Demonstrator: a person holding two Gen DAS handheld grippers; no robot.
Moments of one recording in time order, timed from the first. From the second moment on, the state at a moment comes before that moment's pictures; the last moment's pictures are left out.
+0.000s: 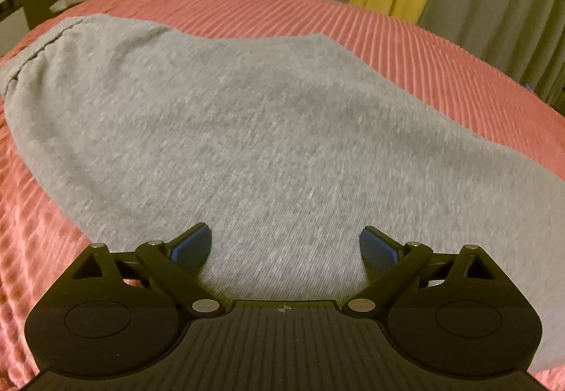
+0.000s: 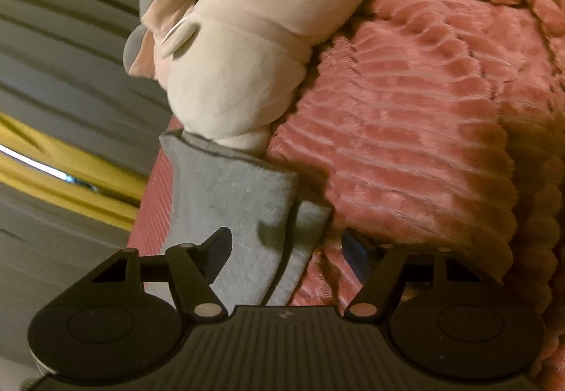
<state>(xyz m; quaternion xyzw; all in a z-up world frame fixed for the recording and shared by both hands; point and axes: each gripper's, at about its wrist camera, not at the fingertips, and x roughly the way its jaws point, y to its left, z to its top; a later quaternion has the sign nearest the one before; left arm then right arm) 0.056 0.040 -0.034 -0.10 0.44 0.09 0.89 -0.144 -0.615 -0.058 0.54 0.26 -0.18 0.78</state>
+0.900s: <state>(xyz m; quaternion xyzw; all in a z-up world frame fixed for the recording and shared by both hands) 0.058 0.038 -0.035 -0.09 0.44 0.10 0.89 -0.131 -0.604 -0.031 0.52 0.21 -0.17 0.81</state>
